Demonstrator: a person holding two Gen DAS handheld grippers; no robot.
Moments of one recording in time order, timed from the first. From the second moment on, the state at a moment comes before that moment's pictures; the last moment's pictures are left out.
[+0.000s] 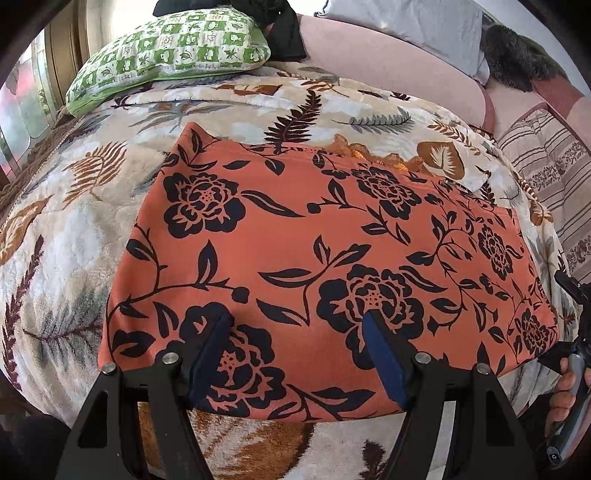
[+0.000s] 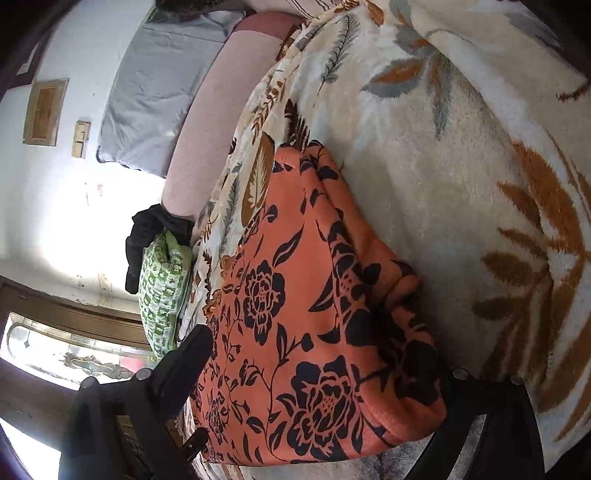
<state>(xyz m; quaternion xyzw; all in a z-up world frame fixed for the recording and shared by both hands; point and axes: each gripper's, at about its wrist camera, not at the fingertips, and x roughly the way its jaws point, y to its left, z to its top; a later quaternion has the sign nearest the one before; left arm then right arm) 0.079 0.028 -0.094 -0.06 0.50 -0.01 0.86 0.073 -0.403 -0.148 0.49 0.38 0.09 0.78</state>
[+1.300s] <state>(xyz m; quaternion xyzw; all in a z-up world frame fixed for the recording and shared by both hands) 0.028 0.184 -0.043 -0.23 0.33 0.08 0.91 0.106 -0.203 0.034 0.18 0.38 0.18 0.89</state>
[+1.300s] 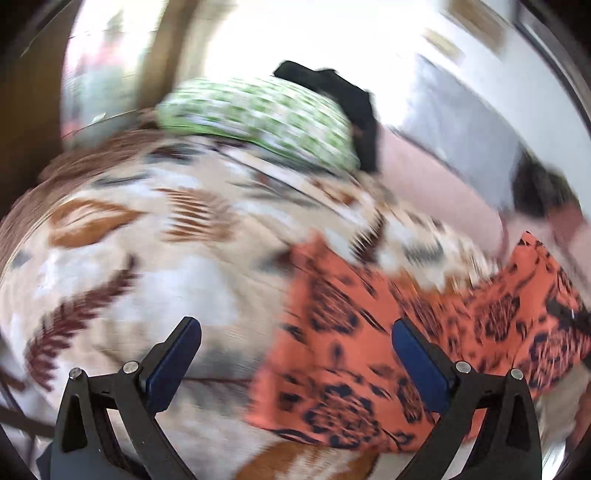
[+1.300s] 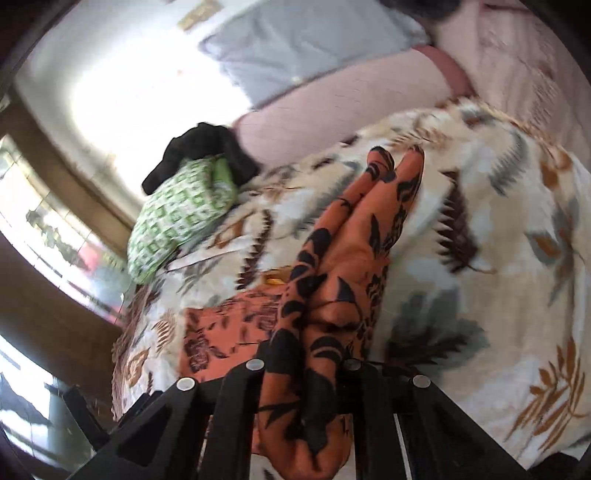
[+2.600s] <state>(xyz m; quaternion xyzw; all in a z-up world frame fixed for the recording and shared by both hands) 0.039 0.162 -0.093 -0.21 0.45 0.03 0.87 0.082 -0.146 -0.091 0.33 0.48 0.27 0.77</state>
